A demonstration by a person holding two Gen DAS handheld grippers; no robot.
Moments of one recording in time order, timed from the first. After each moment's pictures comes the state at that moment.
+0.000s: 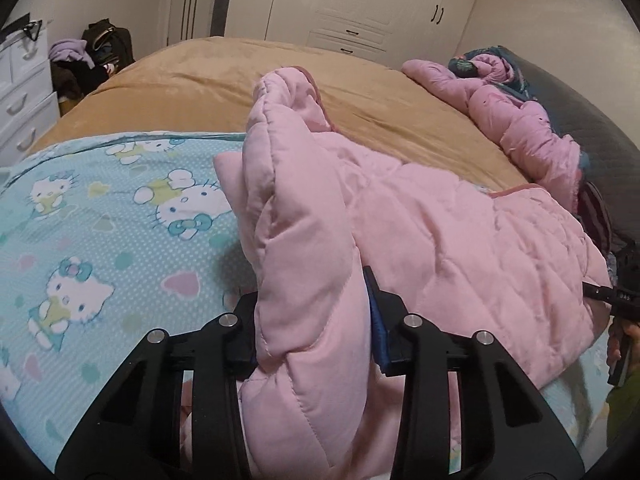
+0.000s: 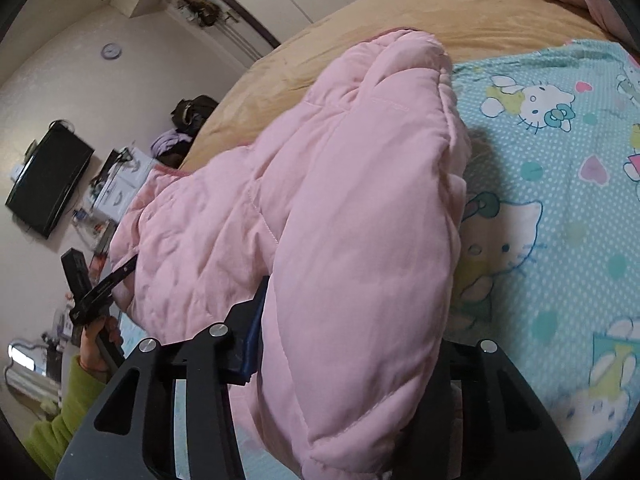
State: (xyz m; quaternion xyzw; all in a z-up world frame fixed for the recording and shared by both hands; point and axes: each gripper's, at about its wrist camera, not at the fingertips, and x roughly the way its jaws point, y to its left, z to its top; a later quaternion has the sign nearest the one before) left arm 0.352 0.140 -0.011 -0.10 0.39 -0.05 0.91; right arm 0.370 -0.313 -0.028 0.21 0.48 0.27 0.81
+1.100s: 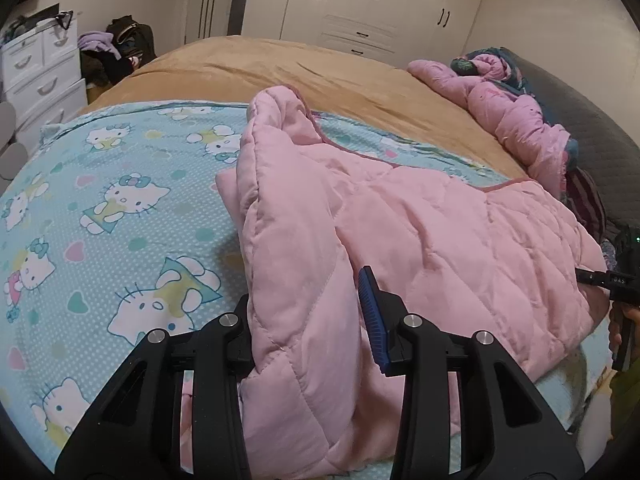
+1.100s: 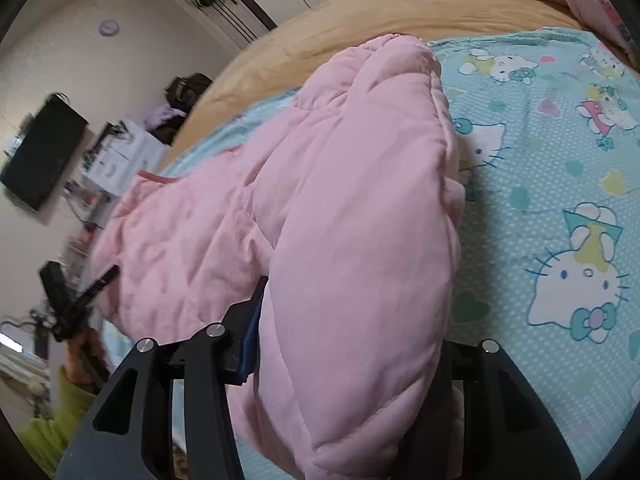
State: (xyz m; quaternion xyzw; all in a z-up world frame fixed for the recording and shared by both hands) left arm 0.230 0.134 -0.018 -0.10 0.39 -0.02 0.92; right arm 0.309 -0.313 -0.032 0.16 0.51 0.23 0.81
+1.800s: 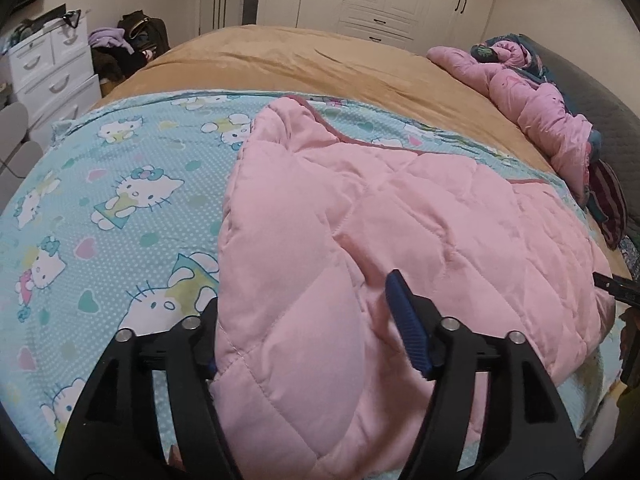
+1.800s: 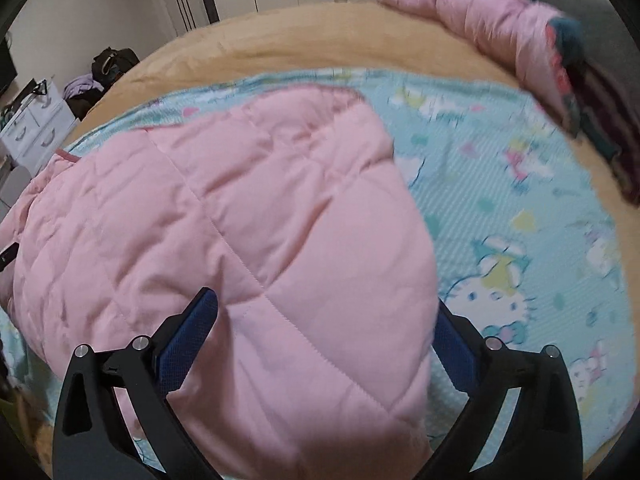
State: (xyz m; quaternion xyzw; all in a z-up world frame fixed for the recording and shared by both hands) left arm 0.237 0.129 -0.018 -0.08 0.41 0.01 0.91; right arm 0.284 -0.294 -0.025 0.01 0.47 0.08 0.88
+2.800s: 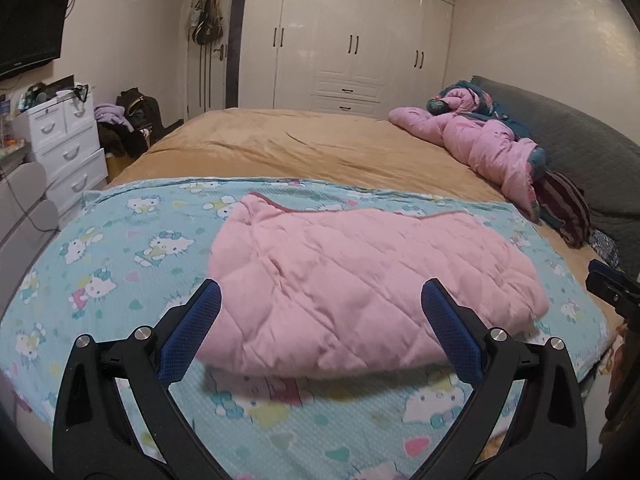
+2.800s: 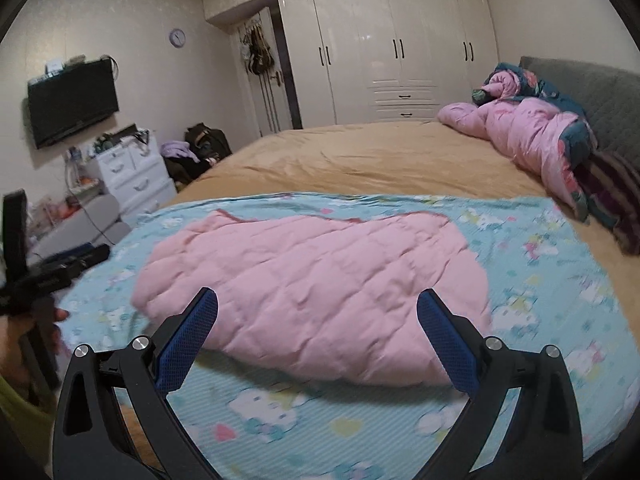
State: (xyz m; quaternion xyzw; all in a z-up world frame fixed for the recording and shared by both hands) left arm 0.090 0.058 0.080 -0.04 0.28 -0.01 0.96; right arm 0.077 -0.225 0.092 0.04 0.28 0.20 0.94
